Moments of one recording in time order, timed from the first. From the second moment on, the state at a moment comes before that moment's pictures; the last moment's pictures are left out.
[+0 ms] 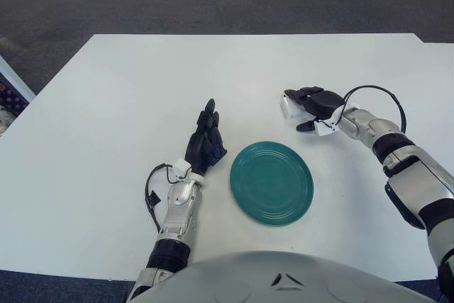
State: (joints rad) left arm 0.09 -0.11 -0.11 0.29 -0.14 -0.34 -0.20; right arm -0.77 -0.51 0.64 1.13 -0.85 -0.56 -0.21
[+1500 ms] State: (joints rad) left arm 0.02 -0.11 -0.03 0.39 -0.29 -0.37 -0.25; right arm -0.77 -0.49 0.64 1.16 -0.85 -0.53 -0.35
